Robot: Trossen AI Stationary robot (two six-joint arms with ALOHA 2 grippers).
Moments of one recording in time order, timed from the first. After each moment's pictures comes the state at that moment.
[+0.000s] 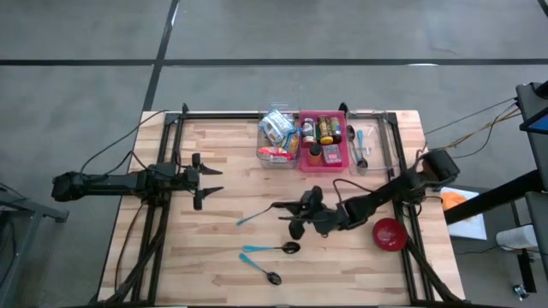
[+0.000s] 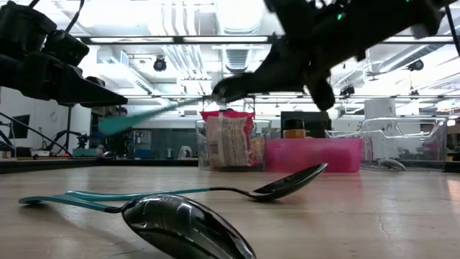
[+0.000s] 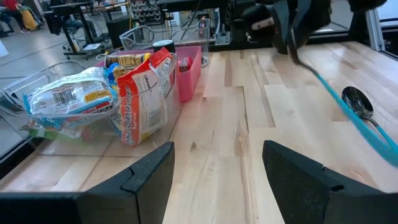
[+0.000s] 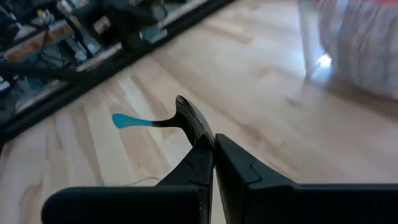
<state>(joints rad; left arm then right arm) 0.08 0.26 0.00 0.02 -0.05 0.10 0.39 1.72 0.84 0.37 0.72 0.78</state>
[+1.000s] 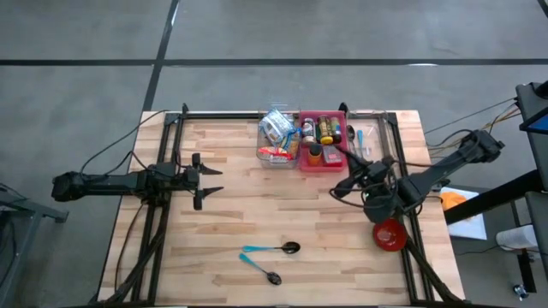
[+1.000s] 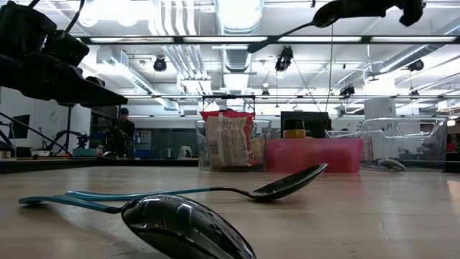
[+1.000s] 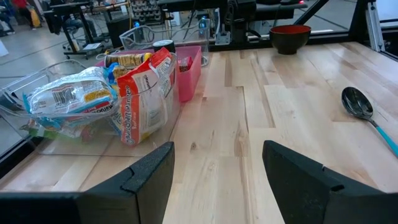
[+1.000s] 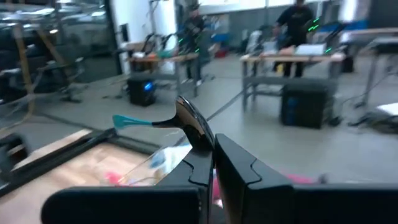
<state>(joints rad) 0.08 0.26 0.00 0.02 -0.05 0.10 0.52 1.10 0.78 -0.29 1.56 0.73</state>
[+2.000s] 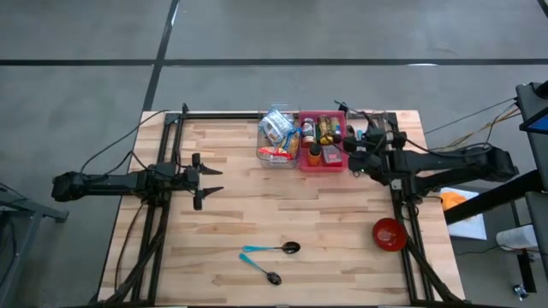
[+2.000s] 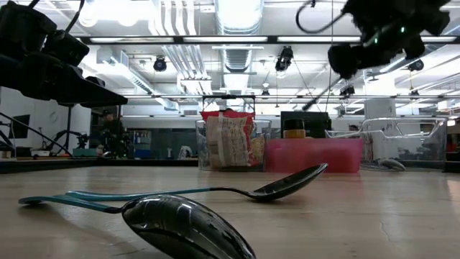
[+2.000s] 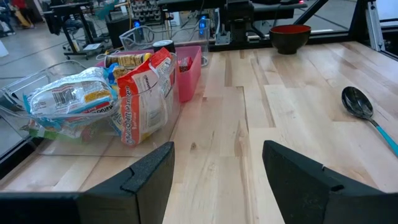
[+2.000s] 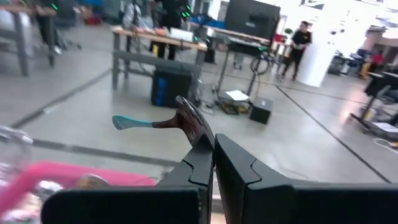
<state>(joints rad) 0.08 0.26 0.00 0.02 -0.05 0.10 -0.07 1.00 0.63 -0.50 1.49 0.71</state>
